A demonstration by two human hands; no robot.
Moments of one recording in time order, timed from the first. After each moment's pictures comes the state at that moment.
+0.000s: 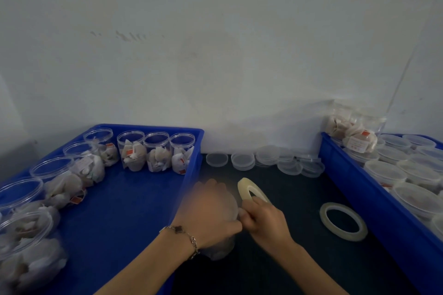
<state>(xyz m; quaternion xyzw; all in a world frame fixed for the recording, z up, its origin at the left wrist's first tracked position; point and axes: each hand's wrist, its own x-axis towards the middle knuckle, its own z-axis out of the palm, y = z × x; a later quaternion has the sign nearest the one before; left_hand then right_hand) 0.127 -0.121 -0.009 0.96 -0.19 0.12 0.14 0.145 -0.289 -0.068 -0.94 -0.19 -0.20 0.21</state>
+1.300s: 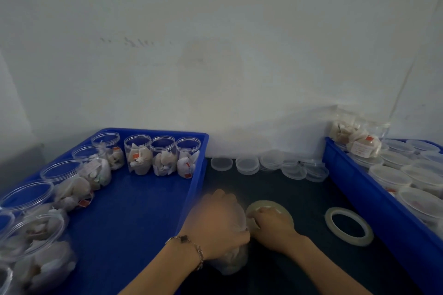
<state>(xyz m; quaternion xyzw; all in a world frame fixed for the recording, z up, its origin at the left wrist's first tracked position) 0.115 -0.116 -0.012 0.95 -0.21 0.08 0.20 0.180 -0.299 -0.086 -0.98 -0.14 0.06 0.10</state>
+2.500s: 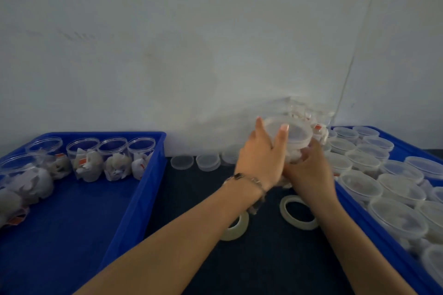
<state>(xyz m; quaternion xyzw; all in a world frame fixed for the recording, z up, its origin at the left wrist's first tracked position) 0.144 -0.300 0.073 0.84 -0.19 0.10 0.49 0.128 -0.408 0.034 -0.82 0.08 -0.30 0.48</state>
